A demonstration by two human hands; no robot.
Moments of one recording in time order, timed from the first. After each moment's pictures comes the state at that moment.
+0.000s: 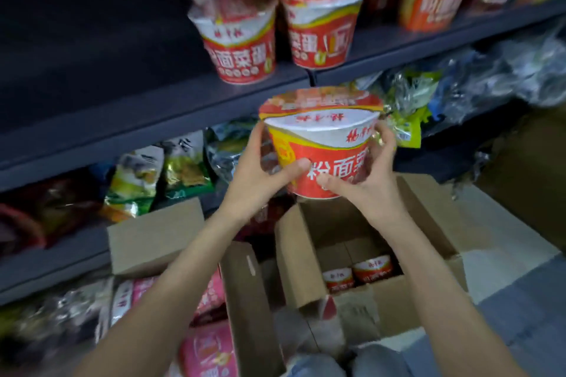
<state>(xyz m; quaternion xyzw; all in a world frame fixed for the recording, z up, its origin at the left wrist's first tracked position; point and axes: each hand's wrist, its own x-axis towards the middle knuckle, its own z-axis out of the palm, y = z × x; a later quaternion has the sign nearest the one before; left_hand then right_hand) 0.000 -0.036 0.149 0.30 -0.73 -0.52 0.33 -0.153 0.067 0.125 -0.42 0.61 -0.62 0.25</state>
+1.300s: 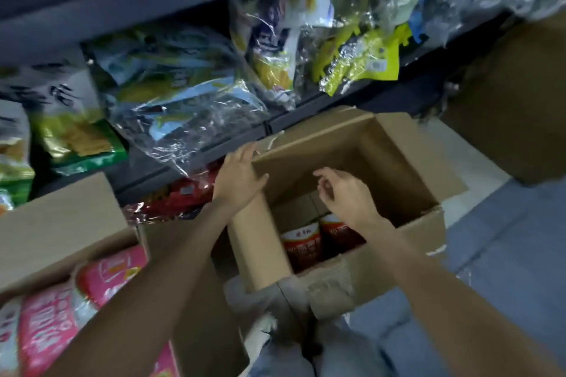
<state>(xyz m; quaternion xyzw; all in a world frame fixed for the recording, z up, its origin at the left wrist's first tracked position) -0.068 -0.108 -0.094 0.39 -0.89 -0.25 0.07 -0.230 0.066 -0.090 -0.55 0.80 -0.20 0.12</state>
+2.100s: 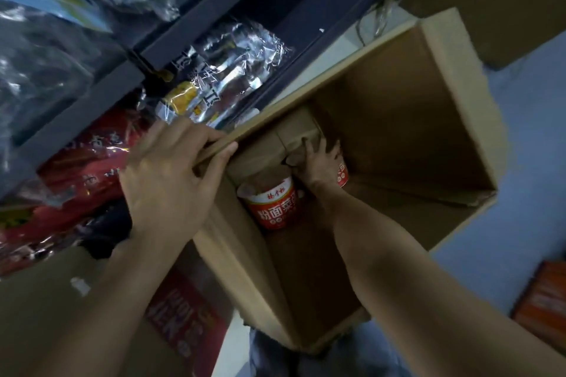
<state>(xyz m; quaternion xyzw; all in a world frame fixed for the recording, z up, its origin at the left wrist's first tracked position) -0.107 -0.051 -0.104 0.22 -0.94 -0.12 0.24 -0.281 0.084 -0.323 -0.24 0.93 0.02 0.27</state>
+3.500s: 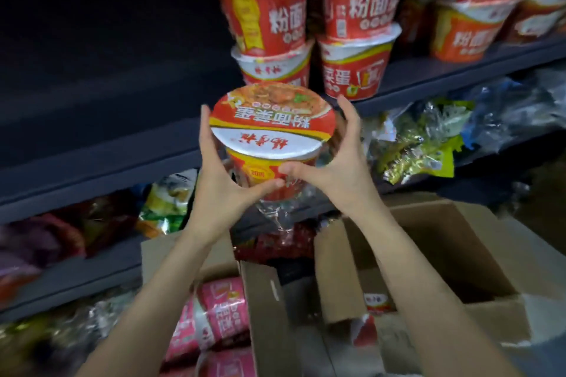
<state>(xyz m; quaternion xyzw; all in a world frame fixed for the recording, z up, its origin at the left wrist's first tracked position) 0.064 -0.069 0.188 0.31 -0.75 -0.39 0.43 -0.107 -0.002 0.188 -0.49 0.56 -0.61 0.26</state>
